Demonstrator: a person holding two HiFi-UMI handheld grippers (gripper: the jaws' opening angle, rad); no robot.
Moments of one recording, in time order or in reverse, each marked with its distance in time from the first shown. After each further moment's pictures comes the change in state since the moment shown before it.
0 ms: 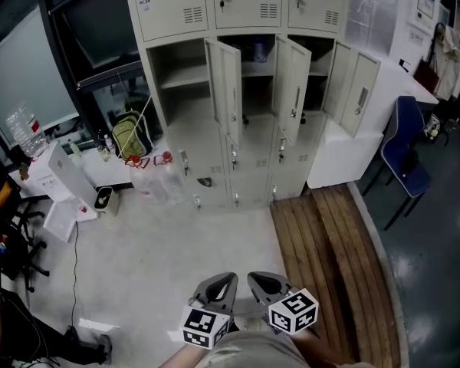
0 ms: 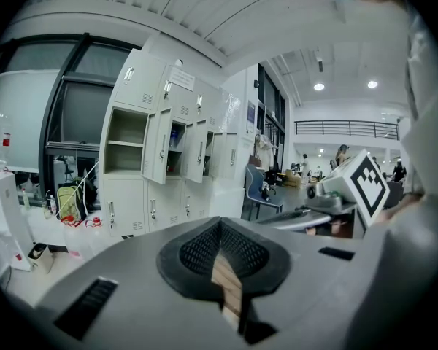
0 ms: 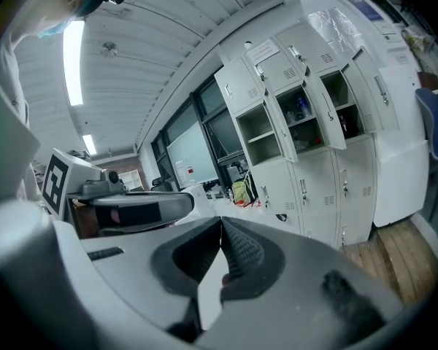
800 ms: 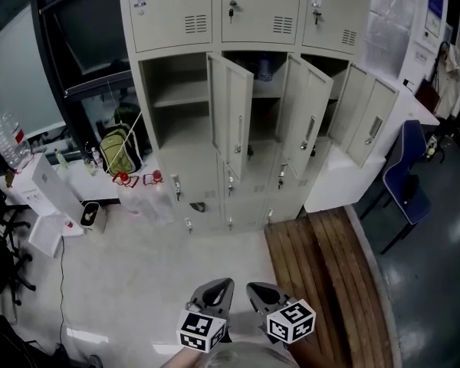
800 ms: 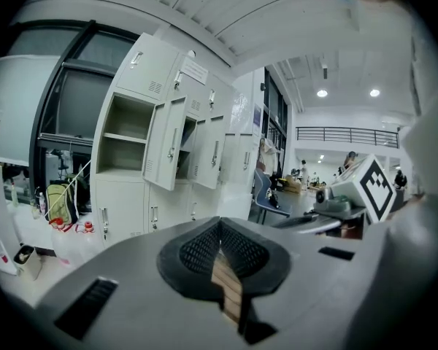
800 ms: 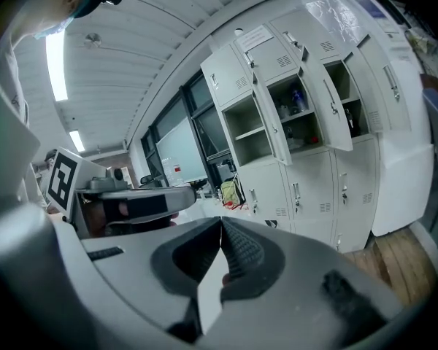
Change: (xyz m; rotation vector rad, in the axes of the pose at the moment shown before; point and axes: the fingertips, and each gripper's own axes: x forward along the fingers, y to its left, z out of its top) left arm 0.101 0.103 0.030 -0.036 -0.023 -0.027; right arm 0.097 -0.082 0.043 0.001 0.028 -0.056
